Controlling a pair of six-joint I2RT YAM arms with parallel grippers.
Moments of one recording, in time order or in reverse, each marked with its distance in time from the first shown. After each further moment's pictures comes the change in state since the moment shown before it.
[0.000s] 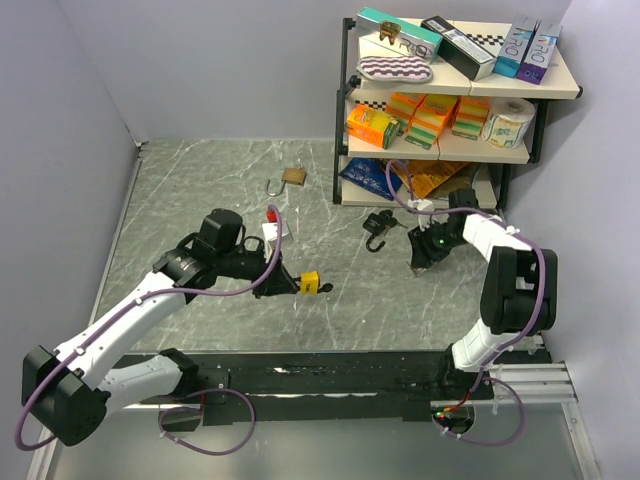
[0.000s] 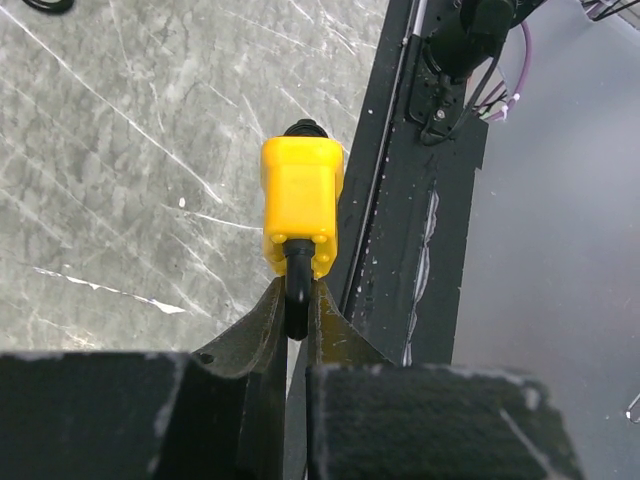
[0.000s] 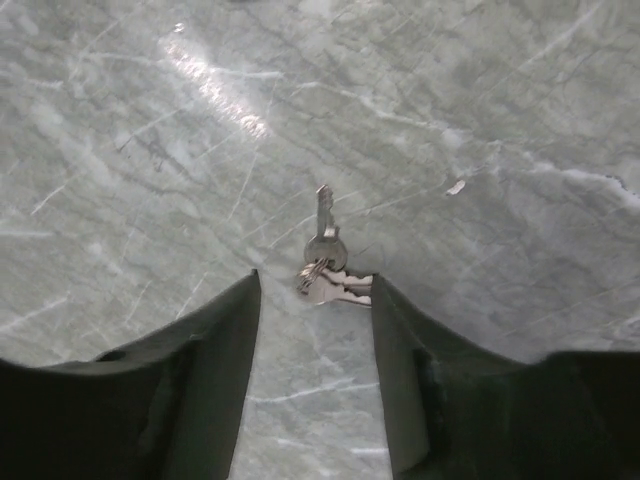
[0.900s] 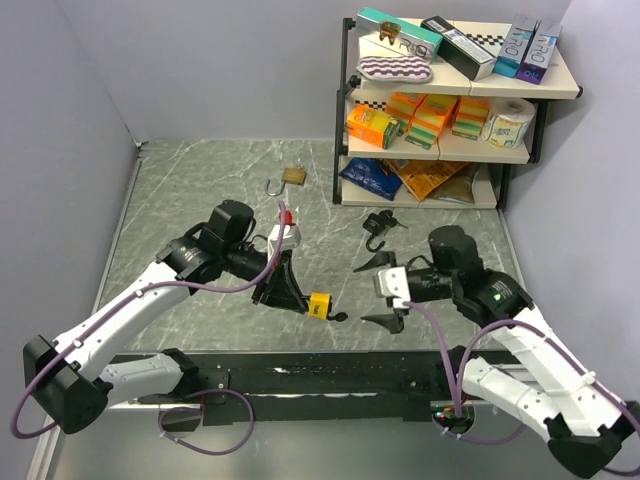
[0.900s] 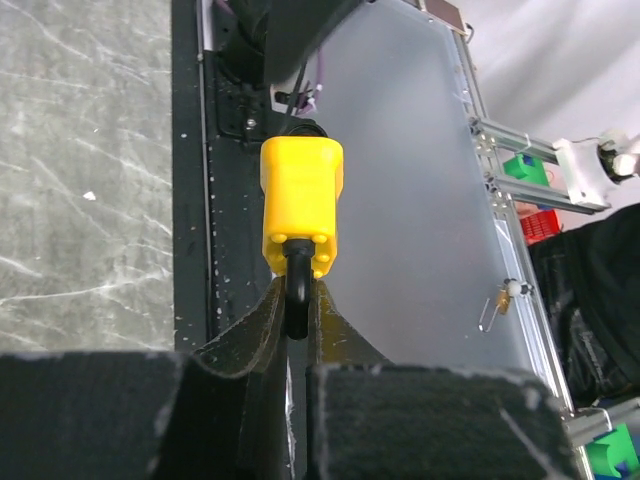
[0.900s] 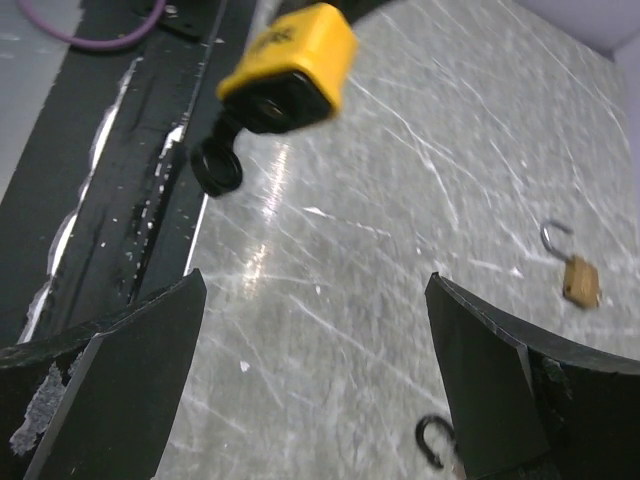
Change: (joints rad) left arm -0.071 0.062 0.148 -0.120 0.337 -0.005; right arm 0.666 -0.865 -0.072 -0.084 -0.372 -0.249
